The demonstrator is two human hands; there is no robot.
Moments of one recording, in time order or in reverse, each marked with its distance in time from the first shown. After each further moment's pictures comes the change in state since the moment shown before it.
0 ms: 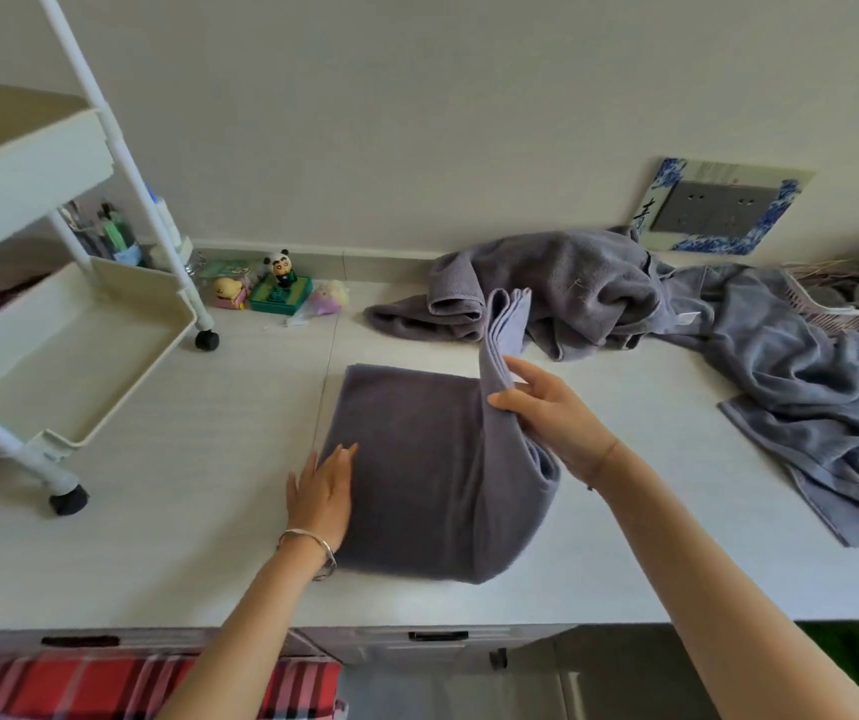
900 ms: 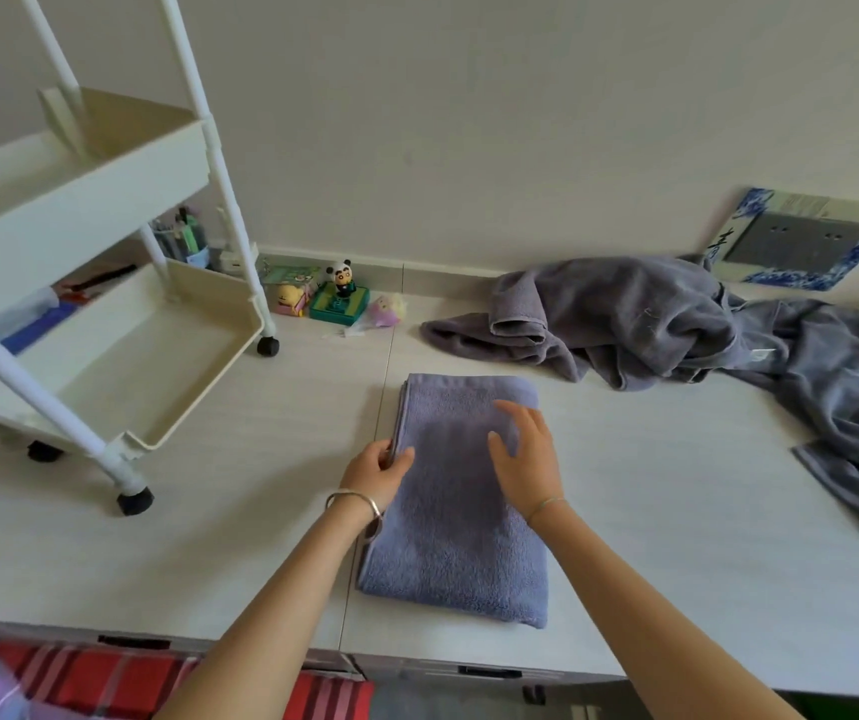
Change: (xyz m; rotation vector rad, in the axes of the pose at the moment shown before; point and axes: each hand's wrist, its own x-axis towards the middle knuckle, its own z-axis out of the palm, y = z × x) left_hand 0.053 -0.002 -0.032 -0.245 -0.071 -0.056; right_hand 0.067 0.076 0.085 -0.576 0.374 -0.227
